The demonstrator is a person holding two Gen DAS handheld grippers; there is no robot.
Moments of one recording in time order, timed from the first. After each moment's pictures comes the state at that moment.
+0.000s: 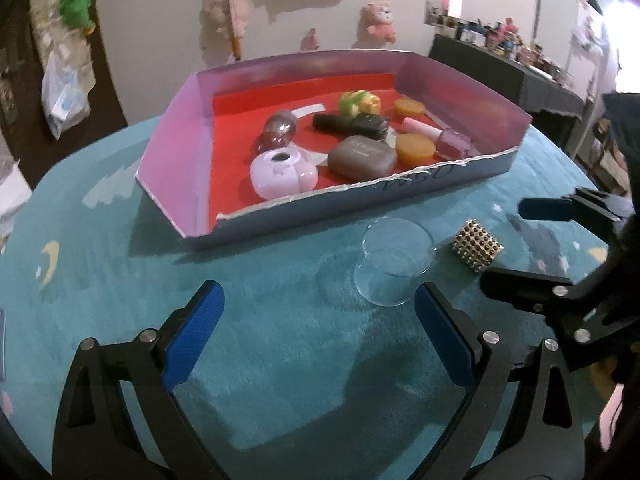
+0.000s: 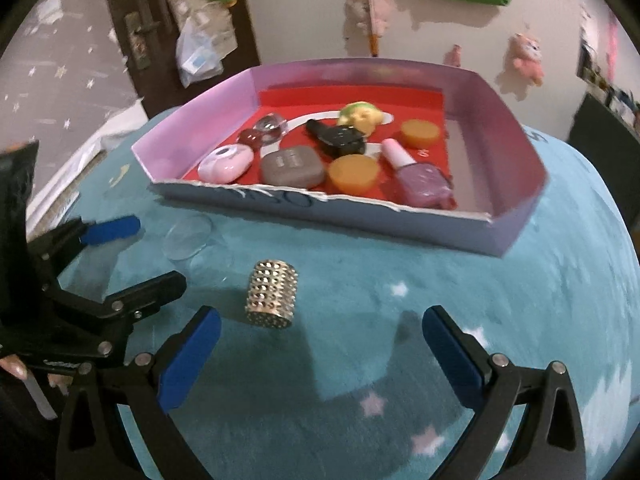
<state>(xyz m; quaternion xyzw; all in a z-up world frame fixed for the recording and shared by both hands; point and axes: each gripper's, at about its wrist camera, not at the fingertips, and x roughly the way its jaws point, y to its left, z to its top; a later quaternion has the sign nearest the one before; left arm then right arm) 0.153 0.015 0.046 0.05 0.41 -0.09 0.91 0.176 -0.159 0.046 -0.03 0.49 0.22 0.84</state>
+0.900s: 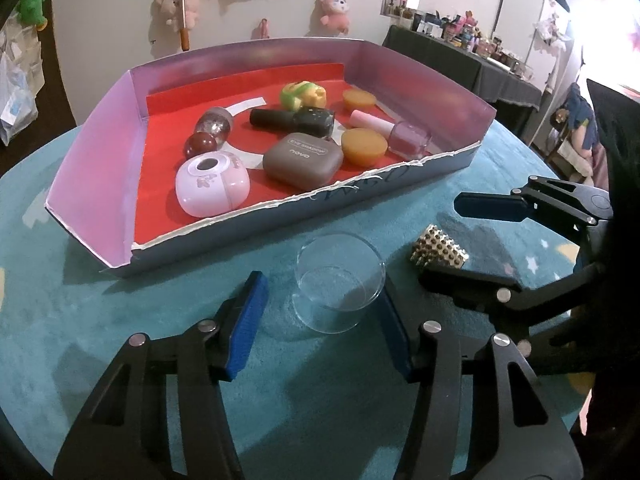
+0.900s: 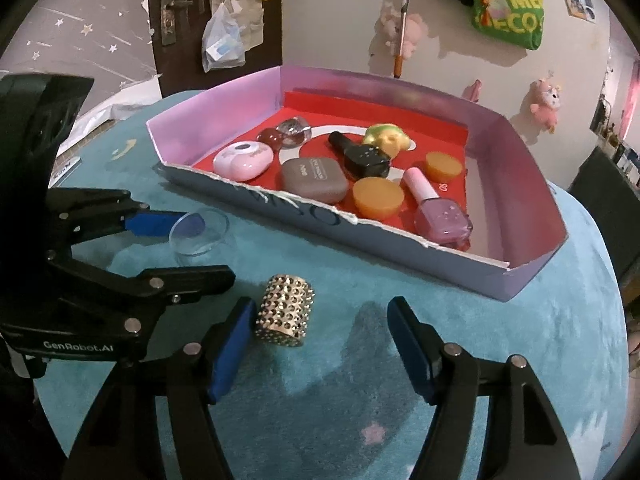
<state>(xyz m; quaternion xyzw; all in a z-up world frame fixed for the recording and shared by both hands) 0.174 -0.001 0.036 0.03 0.42 -0.18 0.89 0.173 -0.143 0.047 -0.10 0.45 0.24 0.86</state>
